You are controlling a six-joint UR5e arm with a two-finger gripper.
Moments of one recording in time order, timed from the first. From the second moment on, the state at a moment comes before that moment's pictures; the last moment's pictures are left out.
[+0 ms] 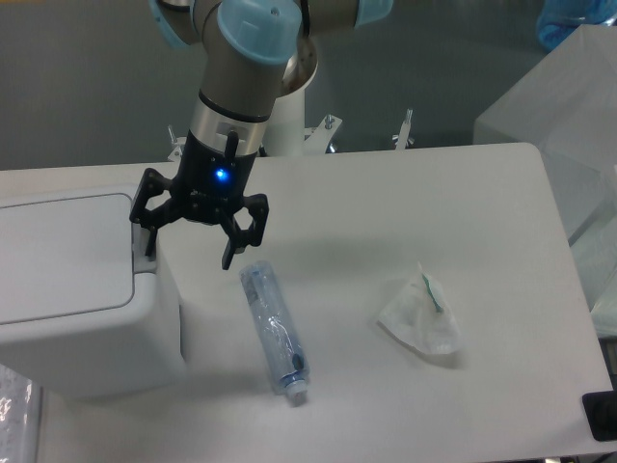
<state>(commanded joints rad) 2.31 -1.68 -1.66 -1.00 1.09 0.16</state>
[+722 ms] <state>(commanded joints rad) 2.32 -1.67 -1.58 -1.00 1.09 0.18</state>
